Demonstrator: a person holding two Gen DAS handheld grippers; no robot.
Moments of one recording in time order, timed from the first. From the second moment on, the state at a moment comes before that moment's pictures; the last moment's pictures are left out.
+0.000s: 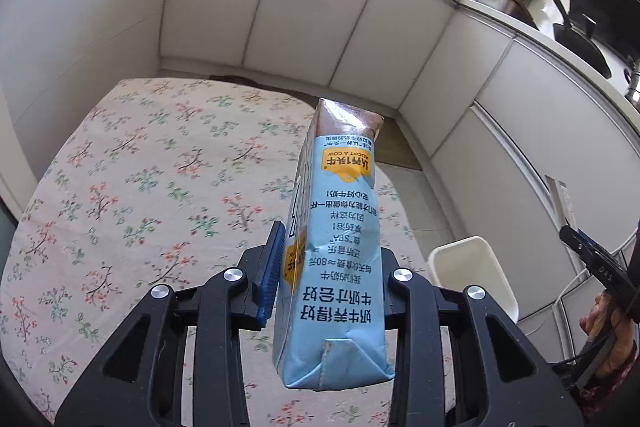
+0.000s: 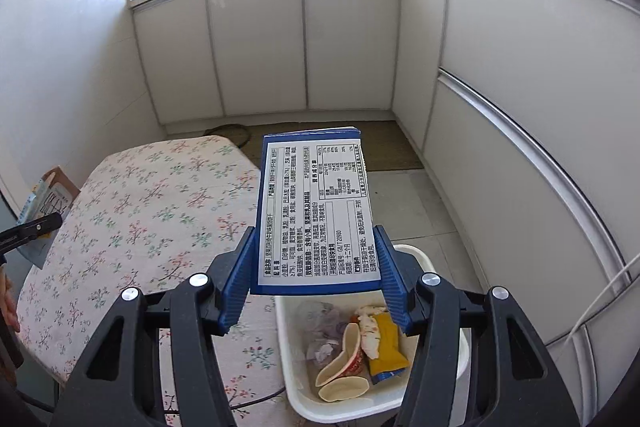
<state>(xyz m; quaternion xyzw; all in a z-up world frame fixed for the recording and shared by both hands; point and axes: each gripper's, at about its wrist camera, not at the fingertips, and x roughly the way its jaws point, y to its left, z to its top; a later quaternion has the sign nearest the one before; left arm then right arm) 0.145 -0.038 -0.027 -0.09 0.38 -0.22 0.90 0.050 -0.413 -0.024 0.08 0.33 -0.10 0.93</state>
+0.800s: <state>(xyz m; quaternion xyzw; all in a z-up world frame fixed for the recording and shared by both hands) 0.132 -0.274 -0.017 -0.01 0.38 -0.43 0.82 0.016 -0.507 -0.071 0.14 0.37 -0.26 0.88</state>
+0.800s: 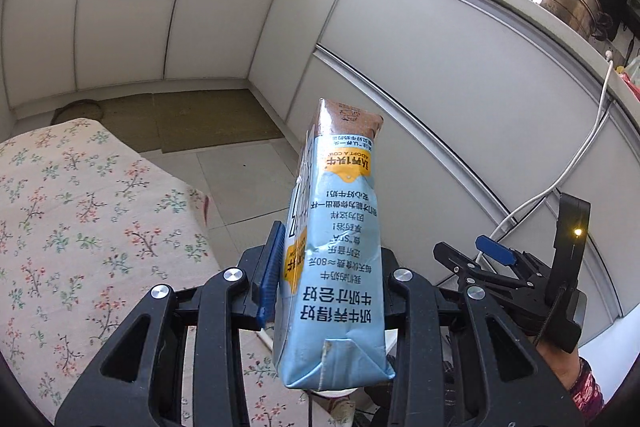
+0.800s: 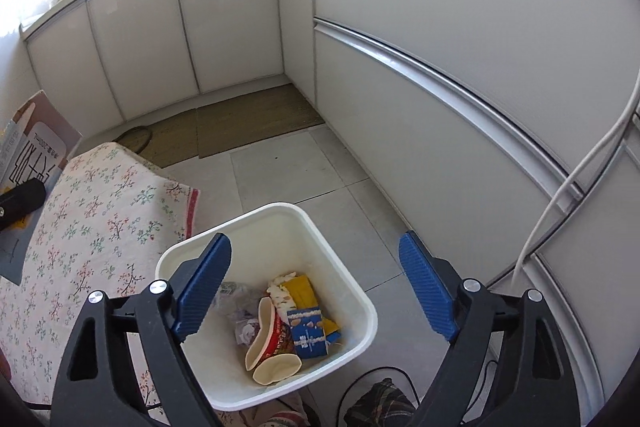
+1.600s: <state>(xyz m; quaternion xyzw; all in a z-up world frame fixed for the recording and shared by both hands) 0.053 -0.286 0.028 0.11 0.20 -0.30 0.93 -0.044 -0.498 -0.035 0.17 0.29 -0.40 0.85</state>
